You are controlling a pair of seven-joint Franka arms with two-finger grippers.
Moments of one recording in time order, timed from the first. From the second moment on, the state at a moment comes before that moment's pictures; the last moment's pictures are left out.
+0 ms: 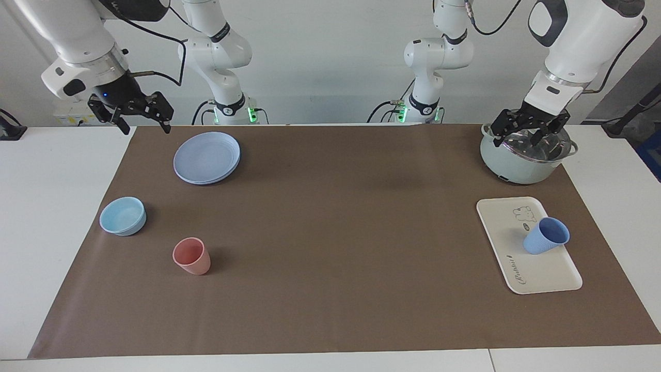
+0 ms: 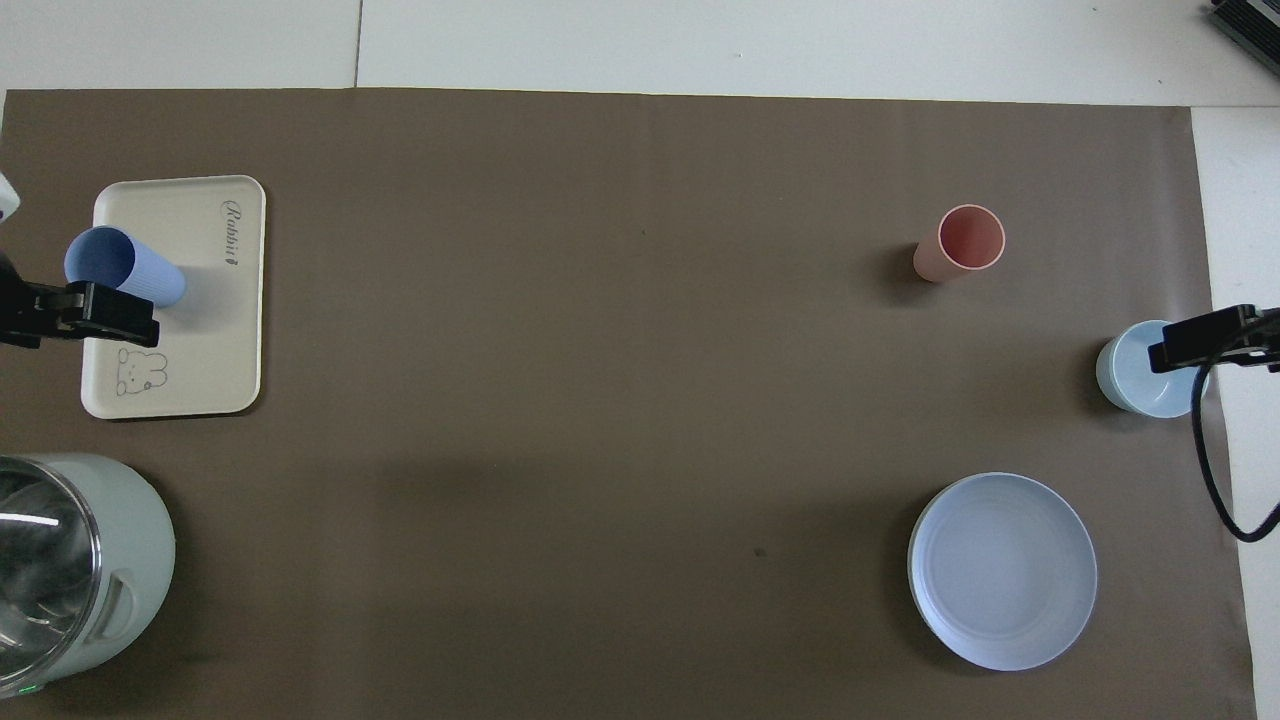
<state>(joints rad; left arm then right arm) -0.06 -0.03 0.02 -1.64 0.01 1.61 0.00 0.03 -0.05 -0.11 -1.58 0.01 1.50 -0.06</state>
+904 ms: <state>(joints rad) -0.06 -0.03 0.01 -1.65 0.01 1.63 0.00 0.03 -0.09 -0.11 -1.65 0.00 1.53 -0.05</state>
